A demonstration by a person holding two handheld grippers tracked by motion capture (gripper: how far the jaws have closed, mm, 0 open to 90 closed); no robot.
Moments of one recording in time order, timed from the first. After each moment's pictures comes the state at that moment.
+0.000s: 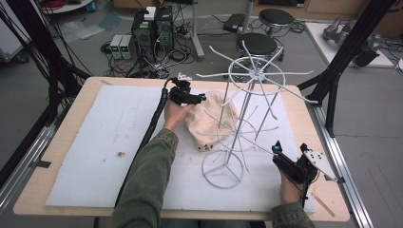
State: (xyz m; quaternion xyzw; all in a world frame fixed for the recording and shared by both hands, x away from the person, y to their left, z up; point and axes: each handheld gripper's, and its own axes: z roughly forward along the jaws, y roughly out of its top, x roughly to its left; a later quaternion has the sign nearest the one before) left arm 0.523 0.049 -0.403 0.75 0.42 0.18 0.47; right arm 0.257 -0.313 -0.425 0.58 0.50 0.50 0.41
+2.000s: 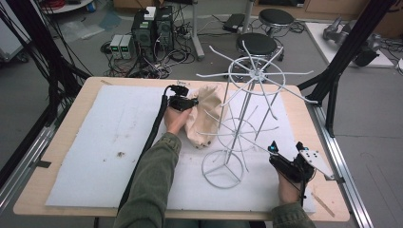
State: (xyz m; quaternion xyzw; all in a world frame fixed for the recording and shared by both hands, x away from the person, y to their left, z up) left arm 0.522 0.052 -0.427 0.74 0.47 0.16 0.45; right arm 0.260 -0.310 -0.426 0.56 0.52 0.50 0.40
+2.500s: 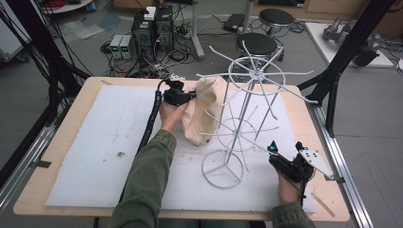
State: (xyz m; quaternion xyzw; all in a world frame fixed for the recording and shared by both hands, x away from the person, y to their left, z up) left arm 0.511 0.071 -0.394 0.73 0.44 0.17 0.49; right arm 0.261 -0.309 -0.426 0.56 0.52 0.51 0.39
